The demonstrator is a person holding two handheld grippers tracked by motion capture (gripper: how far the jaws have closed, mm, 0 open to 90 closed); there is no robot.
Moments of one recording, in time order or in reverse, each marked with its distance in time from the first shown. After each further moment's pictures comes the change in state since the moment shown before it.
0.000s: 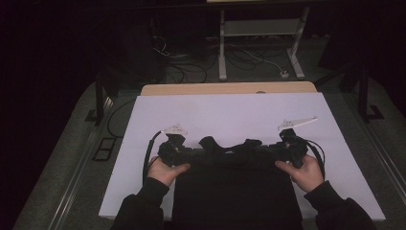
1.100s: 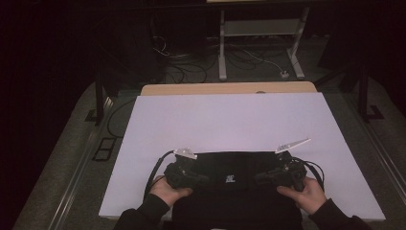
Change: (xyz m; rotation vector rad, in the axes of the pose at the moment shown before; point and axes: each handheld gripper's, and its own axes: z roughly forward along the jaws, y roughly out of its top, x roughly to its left) left arm -0.022 -0.041 0.022 0.216 -0.072 0.010; right arm 0.012 -0.051 0.013 0.168 0.130 0.098
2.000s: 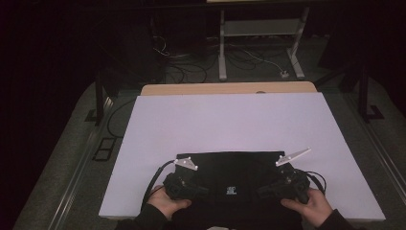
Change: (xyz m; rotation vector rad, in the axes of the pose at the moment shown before) left arm -0.016 -0.019 0.001 0.051 -0.040 -0.005; right arm 0.012 -0.024 0.001 0.078 0.016 -0.009
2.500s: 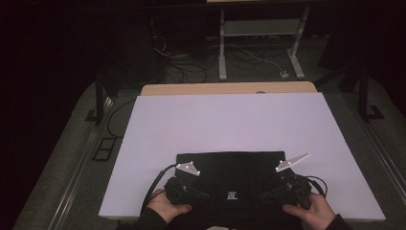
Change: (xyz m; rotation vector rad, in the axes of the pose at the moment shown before) left arm -0.010 -0.005 0.003 0.021 0.005 0.024; right arm 0.008 -0.009 0.000 0.030 -0.016 -0.012
